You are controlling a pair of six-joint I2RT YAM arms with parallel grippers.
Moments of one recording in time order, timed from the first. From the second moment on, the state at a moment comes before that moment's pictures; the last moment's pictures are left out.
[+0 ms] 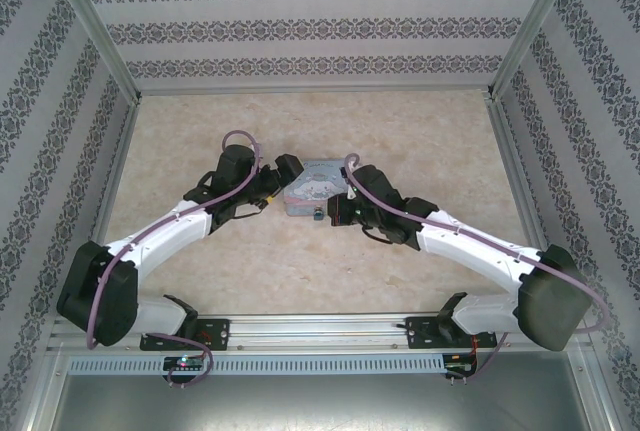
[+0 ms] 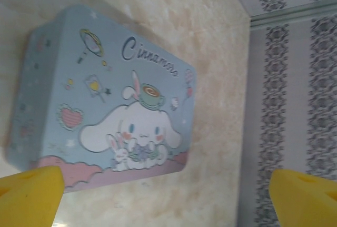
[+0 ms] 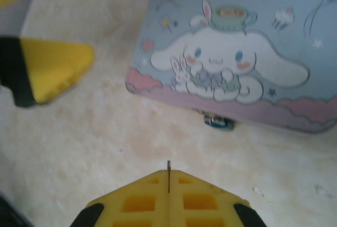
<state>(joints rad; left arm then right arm) -0.45 1.35 0.82 -0.03 0.30 -1.12 0.77 1.27 0.85 -0.28 -0.08 0.68</state>
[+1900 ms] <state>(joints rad) -0.61 1.53 0.73 0.56 0.23 -1.94 0.76 1.34 0.91 -0.03 0.01 0.89</state>
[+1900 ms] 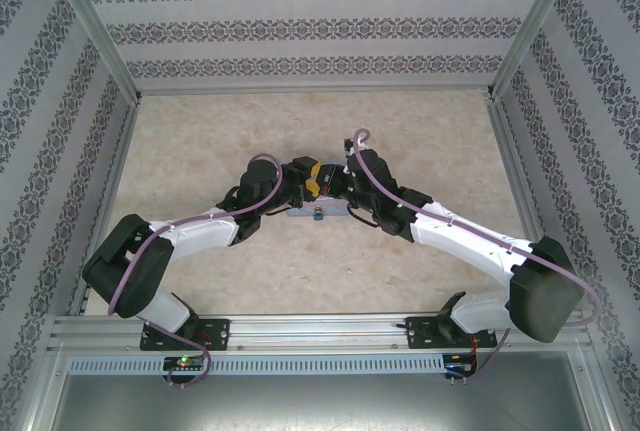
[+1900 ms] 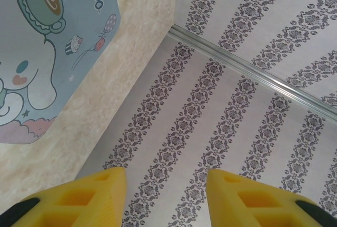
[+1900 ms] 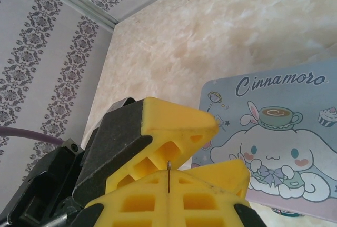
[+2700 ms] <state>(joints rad) -0.62 1.56 0.73 0.61 0.24 -1.95 0.75 1.34 0.92 -0.01 0.01 0.91</state>
